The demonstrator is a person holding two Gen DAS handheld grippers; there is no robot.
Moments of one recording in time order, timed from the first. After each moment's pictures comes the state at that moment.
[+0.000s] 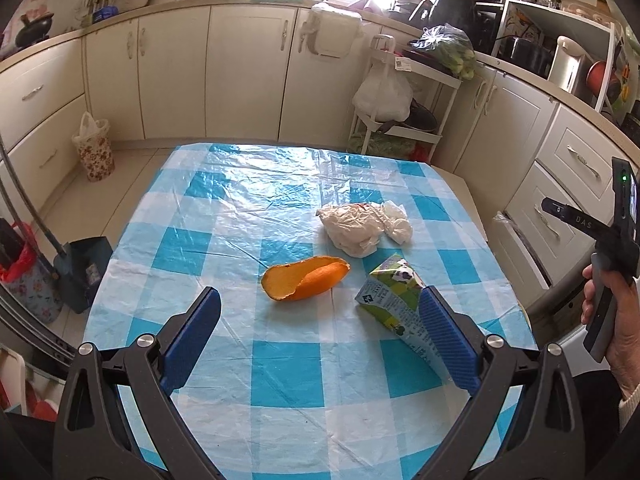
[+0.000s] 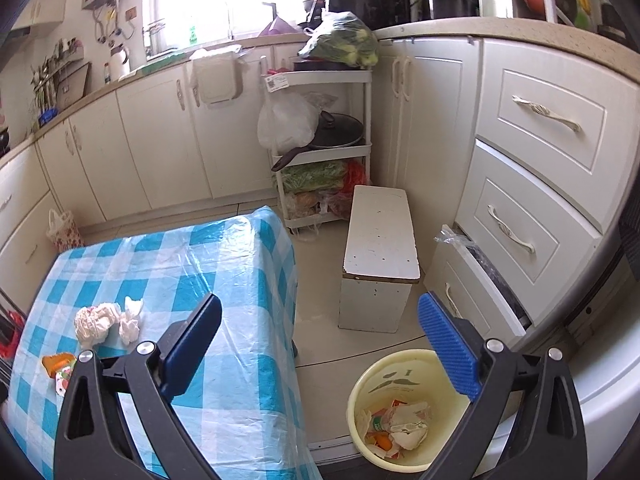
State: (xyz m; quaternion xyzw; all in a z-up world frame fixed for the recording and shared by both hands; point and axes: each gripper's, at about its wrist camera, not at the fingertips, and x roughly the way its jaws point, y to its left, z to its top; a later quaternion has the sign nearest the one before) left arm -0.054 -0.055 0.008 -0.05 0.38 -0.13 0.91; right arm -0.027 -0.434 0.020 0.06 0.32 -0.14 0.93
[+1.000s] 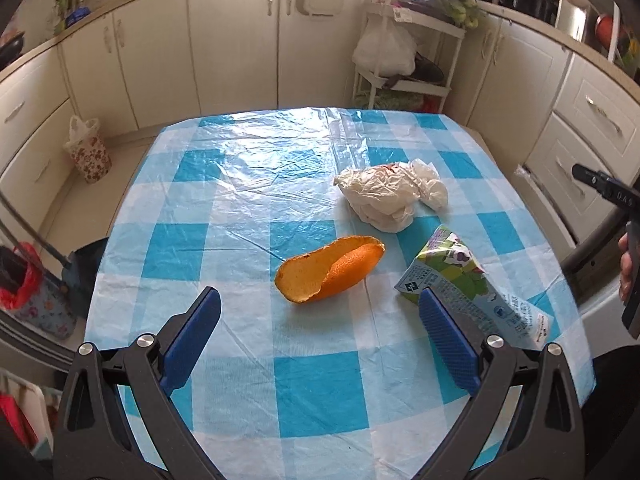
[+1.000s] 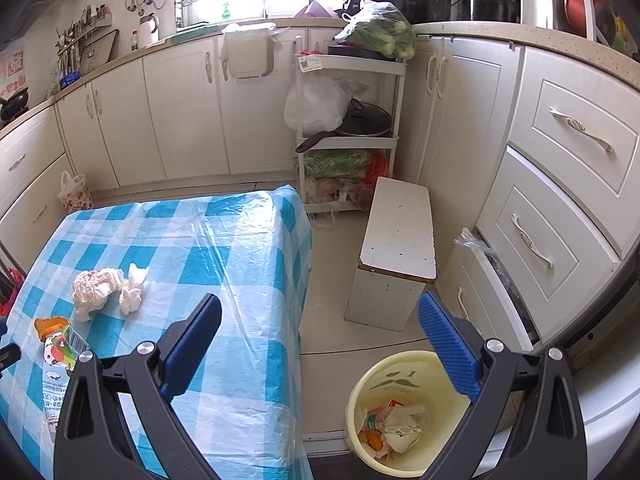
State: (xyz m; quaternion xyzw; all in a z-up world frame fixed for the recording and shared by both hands) left arm -0.005 -0.067 -0.030 0.04 0.44 -0.14 0.89; right arm -0.017 -0.422 0.008 0.02 0.35 -0.09 0.93
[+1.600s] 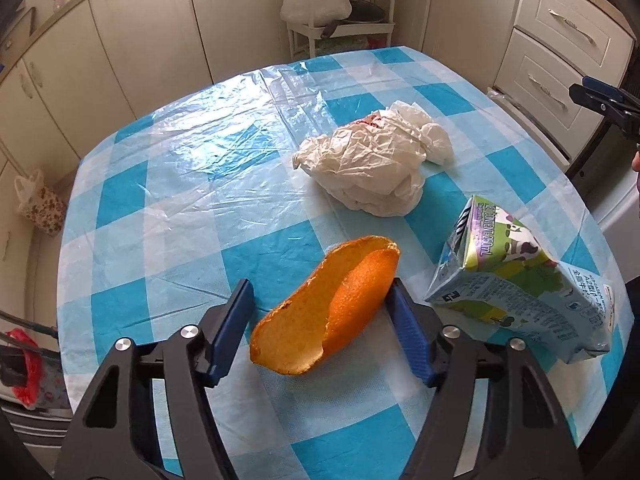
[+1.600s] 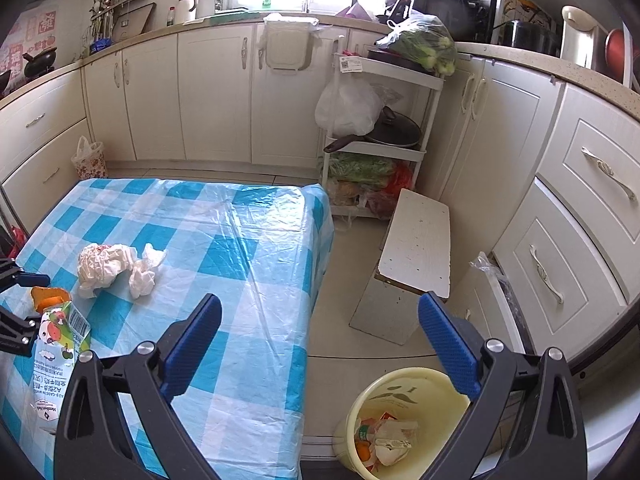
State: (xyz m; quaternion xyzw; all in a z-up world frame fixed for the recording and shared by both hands) left arm 0.047 -0.090 -0.070 0.13 0.47 -0.24 0.84; right arm -0.004 -0.395 0.002 -0.04 0.35 -0.05 0.93
